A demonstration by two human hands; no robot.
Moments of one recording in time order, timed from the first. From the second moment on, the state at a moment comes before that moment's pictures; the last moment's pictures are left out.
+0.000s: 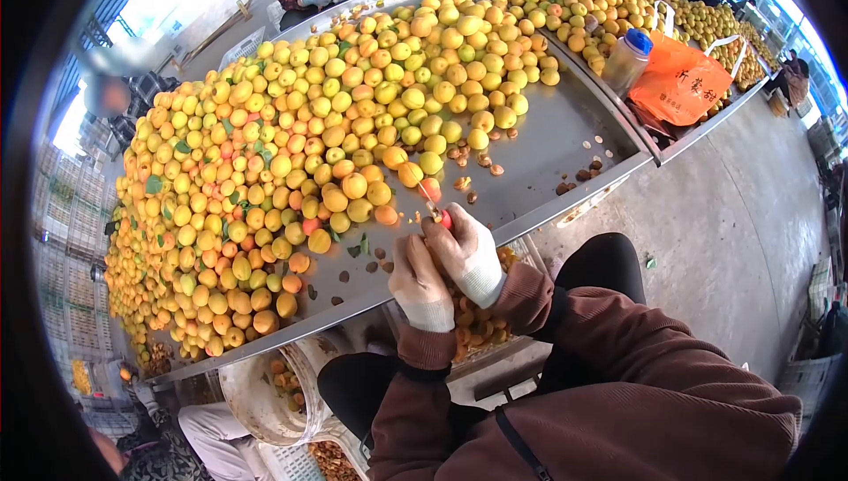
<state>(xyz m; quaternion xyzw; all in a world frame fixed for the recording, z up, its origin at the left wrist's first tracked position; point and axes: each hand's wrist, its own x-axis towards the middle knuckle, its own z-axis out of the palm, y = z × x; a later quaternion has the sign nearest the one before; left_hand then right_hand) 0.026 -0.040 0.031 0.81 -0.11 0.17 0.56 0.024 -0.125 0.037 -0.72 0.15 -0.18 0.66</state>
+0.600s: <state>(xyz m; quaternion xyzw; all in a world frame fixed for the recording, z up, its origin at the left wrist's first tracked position) 0.025 -0.022 0.019 0.55 0.14 -0.30 0.76 0.014 -0.146 0.022 -0.67 0.07 -0.16 0.72</state>
